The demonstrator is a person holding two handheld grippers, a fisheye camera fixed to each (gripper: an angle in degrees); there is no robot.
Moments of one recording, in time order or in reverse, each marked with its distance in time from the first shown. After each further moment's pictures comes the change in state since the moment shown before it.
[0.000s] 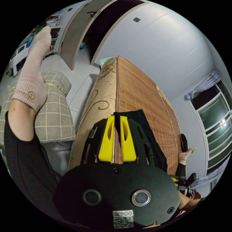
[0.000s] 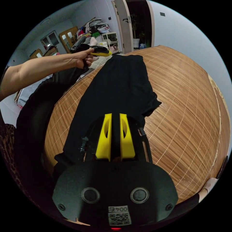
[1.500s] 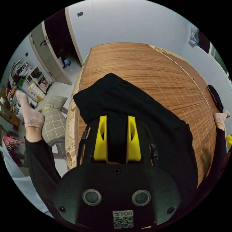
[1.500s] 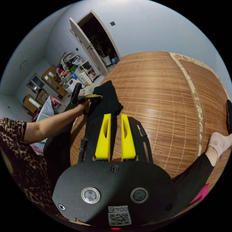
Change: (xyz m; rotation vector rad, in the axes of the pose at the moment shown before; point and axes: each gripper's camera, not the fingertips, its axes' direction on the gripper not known) left arm 0.352 0.066 0.168 -0.159 -0.438 0.465; right arm 0.175 0.127 -0.331 0.235 -0.050 0.423
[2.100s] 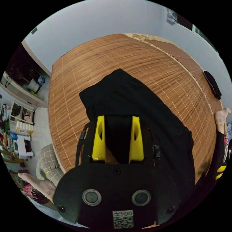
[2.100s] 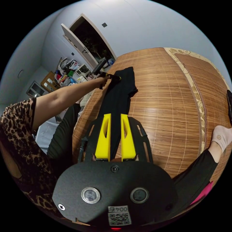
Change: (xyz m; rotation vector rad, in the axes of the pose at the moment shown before) left arm 0.112 -0.186 0.049 -0.093 0.133 0.277; right arm 0.056 -0.003 -0.062 0.000 -0.035 0.065
